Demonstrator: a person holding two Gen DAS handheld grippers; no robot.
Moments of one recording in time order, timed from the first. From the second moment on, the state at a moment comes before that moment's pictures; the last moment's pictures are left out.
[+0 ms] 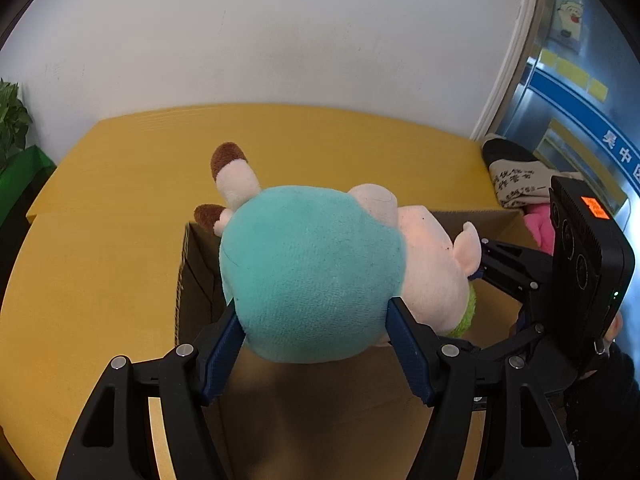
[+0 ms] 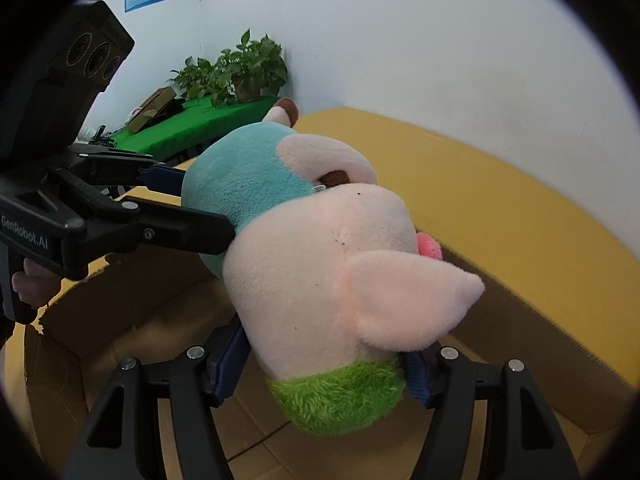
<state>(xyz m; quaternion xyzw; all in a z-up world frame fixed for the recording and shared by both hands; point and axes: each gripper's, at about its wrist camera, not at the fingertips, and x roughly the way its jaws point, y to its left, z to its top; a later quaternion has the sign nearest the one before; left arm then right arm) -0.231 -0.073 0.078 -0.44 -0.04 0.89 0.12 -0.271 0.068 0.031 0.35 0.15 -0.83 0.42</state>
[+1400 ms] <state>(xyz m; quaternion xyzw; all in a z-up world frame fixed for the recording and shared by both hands) 0.026 -0.072 0.219 -0.26 -0.03 0.96 0.11 -0.003 0.165 0.245 0.26 0.08 -0.91 0.32</state>
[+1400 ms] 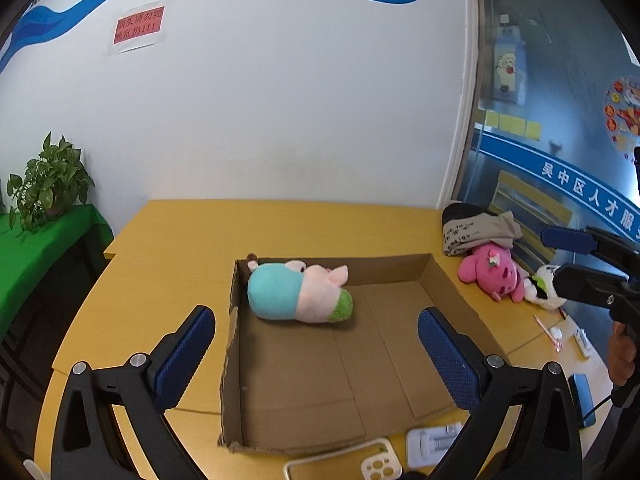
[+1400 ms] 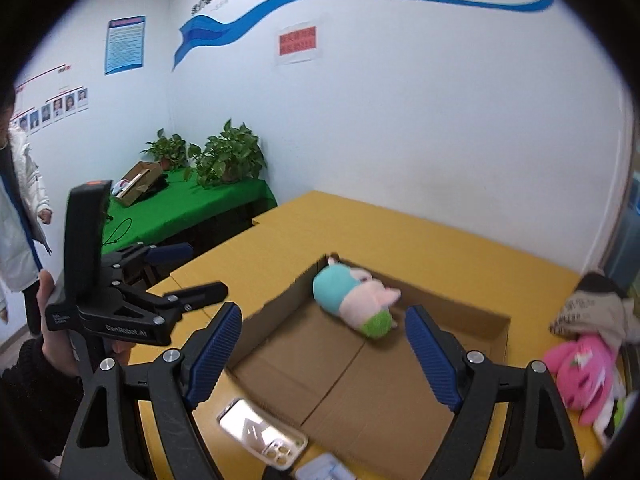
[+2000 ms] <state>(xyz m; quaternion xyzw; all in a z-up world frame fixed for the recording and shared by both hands) 0.081 -0.031 0.156 -0.32 -0.05 0.93 0.17 0.056 0.247 0.155 0.33 0.00 -0.92 0.20</state>
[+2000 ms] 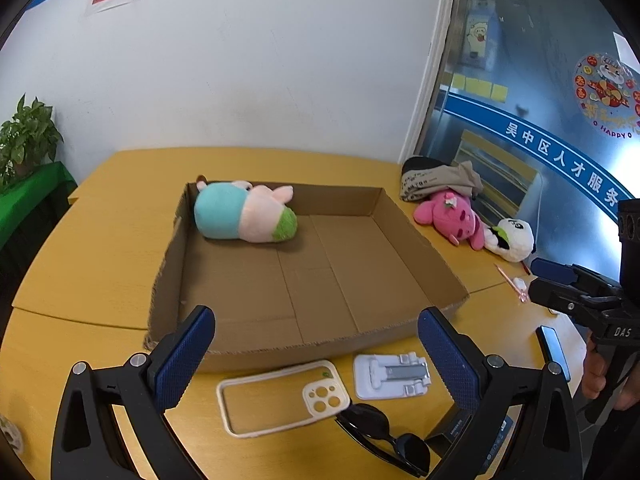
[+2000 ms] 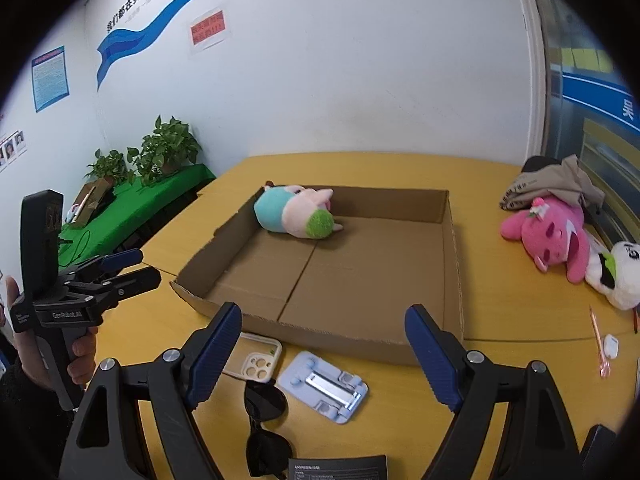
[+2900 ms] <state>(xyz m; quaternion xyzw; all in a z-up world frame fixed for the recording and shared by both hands) 0.106 -0.013 0.072 -0.41 -0.07 0.88 0.23 0.121 0.250 0.050 0.44 0.00 -0.87 0.23</state>
